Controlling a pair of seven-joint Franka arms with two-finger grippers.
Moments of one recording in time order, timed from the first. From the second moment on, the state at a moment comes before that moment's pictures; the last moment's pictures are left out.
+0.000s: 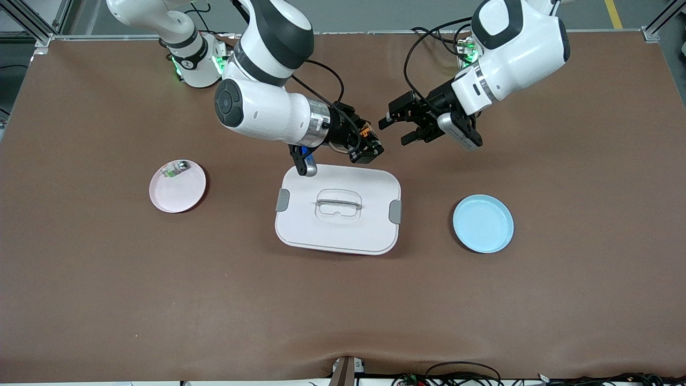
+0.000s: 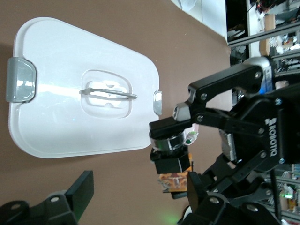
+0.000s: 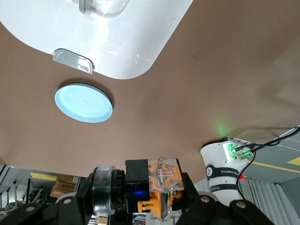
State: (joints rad) left arm 0.00 -0.15 -0.56 -2.20 -1.16 2.40 0.20; right arm 0.69 0.43 -0.01 -1.42 0.82 2.03 1.56
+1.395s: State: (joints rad) left arm 0.00 -0.08 -0.69 -2.20 -1.39 2.63 0.18; right arm 0.70 0.44 -0.01 -1.42 0.82 2.03 1.56
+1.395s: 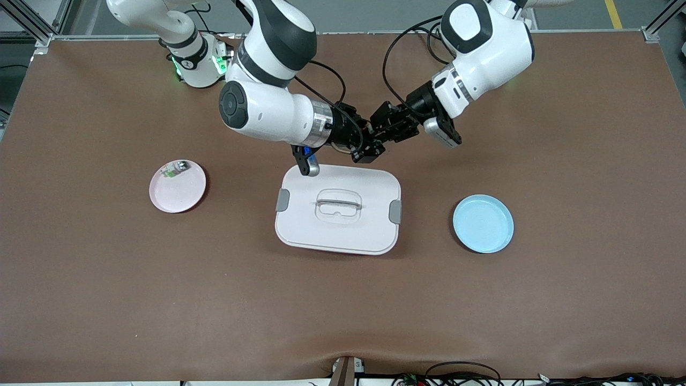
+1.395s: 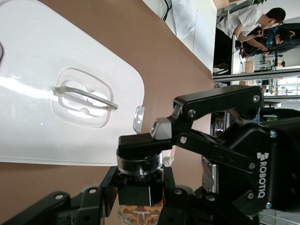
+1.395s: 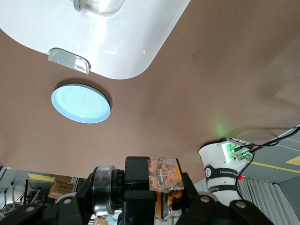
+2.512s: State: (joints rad) left arm 0.16 -0.06 -0.69 -2.20 -0.93 2.57 0.20; right arm 0.71 0.46 -0.02 -1.40 0.82 2.04 1.56
